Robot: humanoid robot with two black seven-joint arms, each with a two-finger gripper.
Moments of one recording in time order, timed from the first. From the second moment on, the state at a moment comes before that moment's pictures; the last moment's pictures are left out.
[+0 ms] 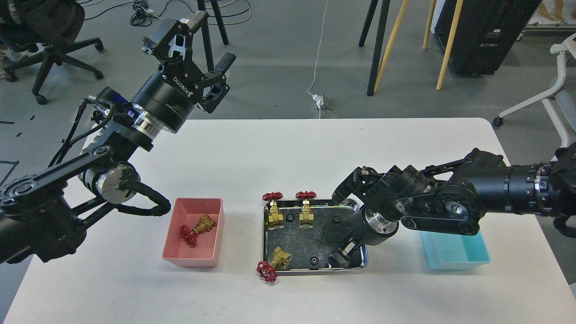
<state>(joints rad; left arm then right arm) -0.72 0.57 -0.55 -1.44 0.22 -0.03 -0.49 1.29 -0.18 -0.53 1.11 -1.30 0.49 0.13</state>
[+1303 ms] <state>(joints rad) -0.71 0.56 -0.55 -1.44 0.22 -0.03 -0.49 1.26 -0.14 -0.53 1.02 -1.30 0.49 0.13</state>
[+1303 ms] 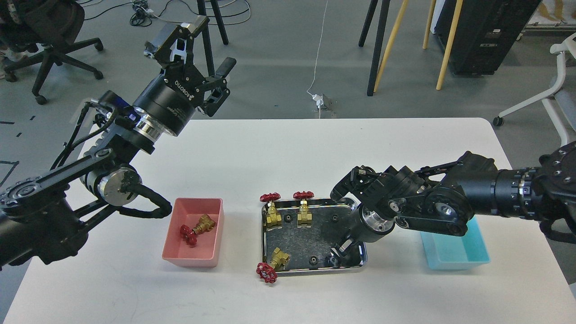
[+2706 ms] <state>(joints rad) -0.71 0.48 -0.53 -1.43 0.22 -0.03 -0.49 1.28 -0.92 -0.42 1.36 -1.45 0.49 0.12</state>
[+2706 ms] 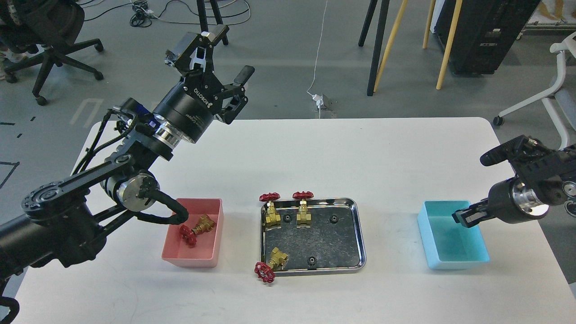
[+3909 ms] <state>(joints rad) -0.88 0.40 -0.52 -0.99 -0.04 -0.45 -0.49 1.13 -0.83 0.06 1.12 0.46 0.46 0.40</state>
